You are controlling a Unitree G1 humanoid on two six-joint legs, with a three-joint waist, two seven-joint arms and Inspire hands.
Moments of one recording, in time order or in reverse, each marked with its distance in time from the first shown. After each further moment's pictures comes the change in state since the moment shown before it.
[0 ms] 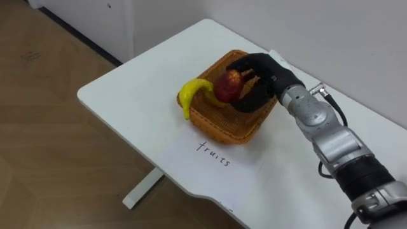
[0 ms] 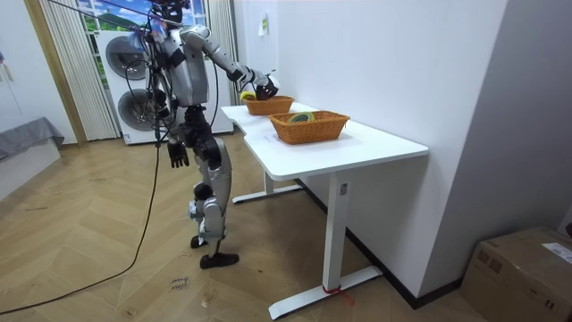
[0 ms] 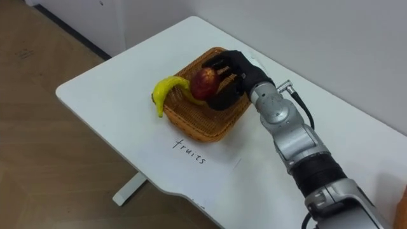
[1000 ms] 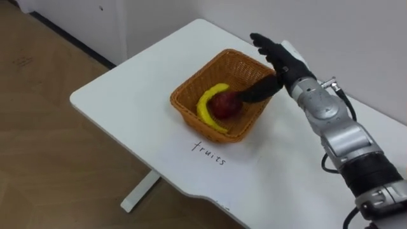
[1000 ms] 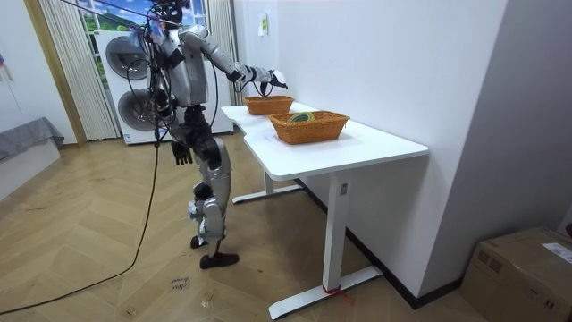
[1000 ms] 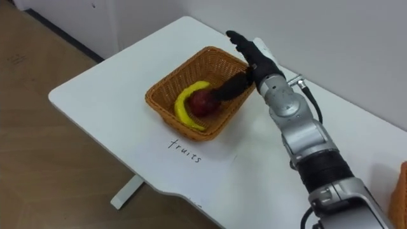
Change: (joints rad) left arm -0.029 0.001 0.008 -0.009 -0.011 -0.014 -0.021; right arm -0.002 -0.011 -0.160 -0.033 0.028 -0.012 0.003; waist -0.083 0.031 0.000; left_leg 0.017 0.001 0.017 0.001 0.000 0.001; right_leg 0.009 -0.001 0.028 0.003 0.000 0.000
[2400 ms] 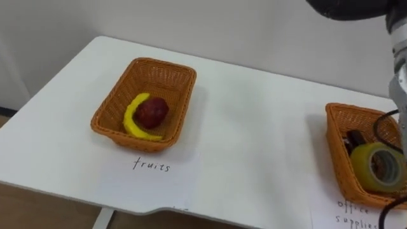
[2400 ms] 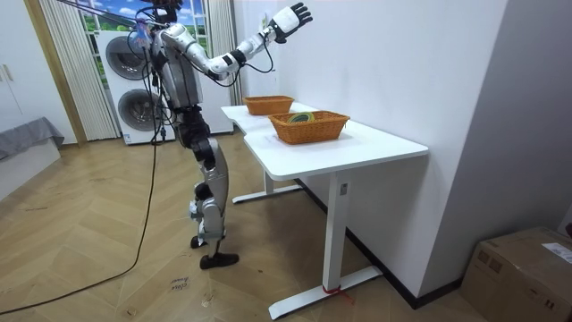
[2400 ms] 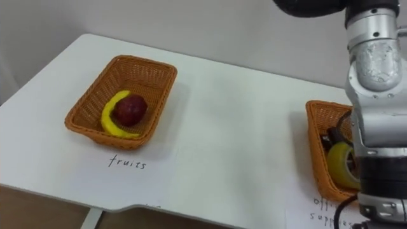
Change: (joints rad) left arm 0.017 0.007 0.061 0.059 -0.038 -0.083 0.025; right arm 0.103 -0.142 -0.380 -0.437 0.092 -0.037 -0.185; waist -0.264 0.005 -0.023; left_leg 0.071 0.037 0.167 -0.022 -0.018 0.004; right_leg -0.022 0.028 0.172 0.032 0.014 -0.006
